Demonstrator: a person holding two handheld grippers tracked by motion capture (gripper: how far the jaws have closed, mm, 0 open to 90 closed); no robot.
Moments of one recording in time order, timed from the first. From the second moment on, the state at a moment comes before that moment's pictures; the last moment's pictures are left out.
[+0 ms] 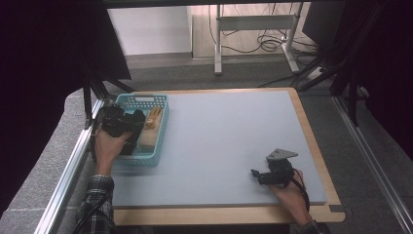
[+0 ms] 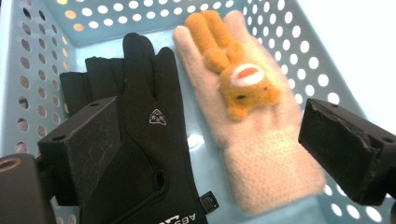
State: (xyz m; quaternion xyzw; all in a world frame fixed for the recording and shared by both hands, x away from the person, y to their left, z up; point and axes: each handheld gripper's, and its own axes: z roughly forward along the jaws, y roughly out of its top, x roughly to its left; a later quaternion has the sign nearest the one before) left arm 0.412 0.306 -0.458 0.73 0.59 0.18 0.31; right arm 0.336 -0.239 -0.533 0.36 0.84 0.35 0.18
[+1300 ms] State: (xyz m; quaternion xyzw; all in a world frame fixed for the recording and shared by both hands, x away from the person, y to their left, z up) left arm 0.364 0.293 -0.451 0.75 0.53 0.18 0.35; right arm 0.336 -0.239 -0.533 0.36 0.84 0.35 0.18
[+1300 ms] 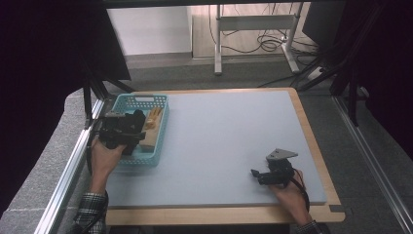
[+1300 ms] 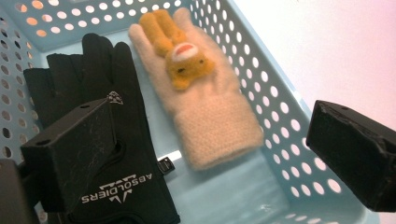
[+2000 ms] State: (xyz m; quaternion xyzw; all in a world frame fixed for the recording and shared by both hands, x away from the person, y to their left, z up) left arm 0.341 0.278 -0.452 0.76 0.51 0.18 0.36; right arm 0.336 -0.239 -0.533 0.36 0.84 0.35 0.18
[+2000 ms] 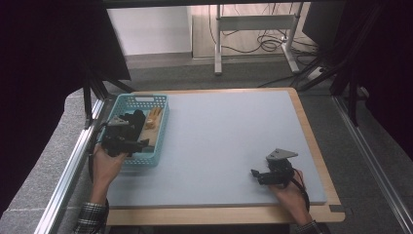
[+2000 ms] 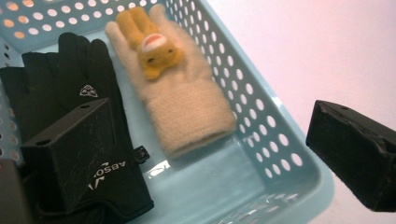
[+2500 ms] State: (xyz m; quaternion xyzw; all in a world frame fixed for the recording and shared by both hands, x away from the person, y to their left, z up) left arm 0.326 0.263 -0.448 0.77 0.49 0.18 0.37; right arm 0.336 -0.239 -0.533 0.36 0.84 0.35 0.18
